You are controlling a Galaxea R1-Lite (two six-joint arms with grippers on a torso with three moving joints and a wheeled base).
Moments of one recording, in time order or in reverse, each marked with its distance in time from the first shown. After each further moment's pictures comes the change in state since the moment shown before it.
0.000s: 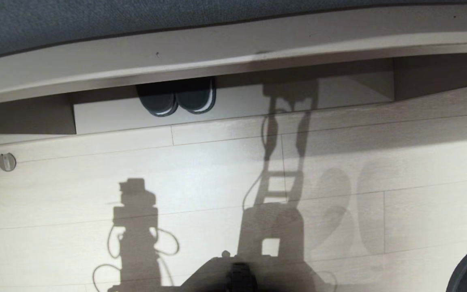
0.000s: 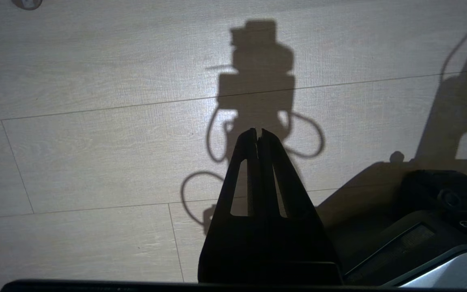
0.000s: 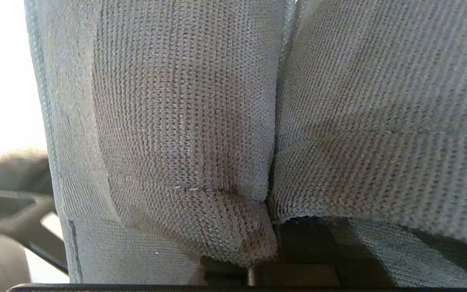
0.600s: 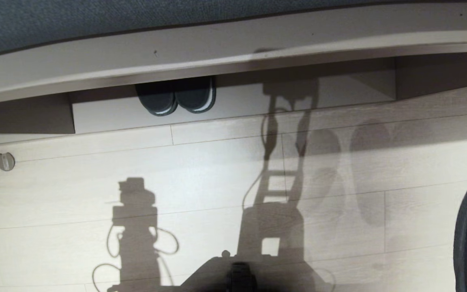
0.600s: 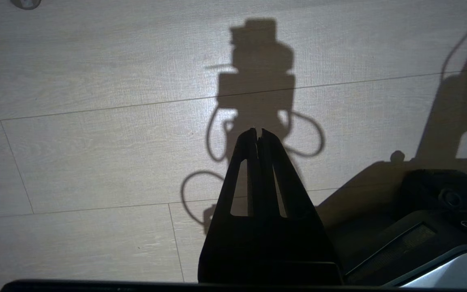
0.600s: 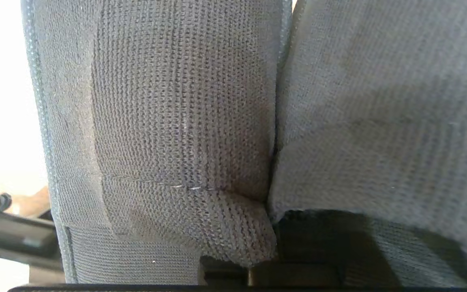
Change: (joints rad) left arm 0.000 0.000 0.000 0.000 0.000 0.003; right arm 0.004 0.425 -0.295 -0.124 0.146 -0.002
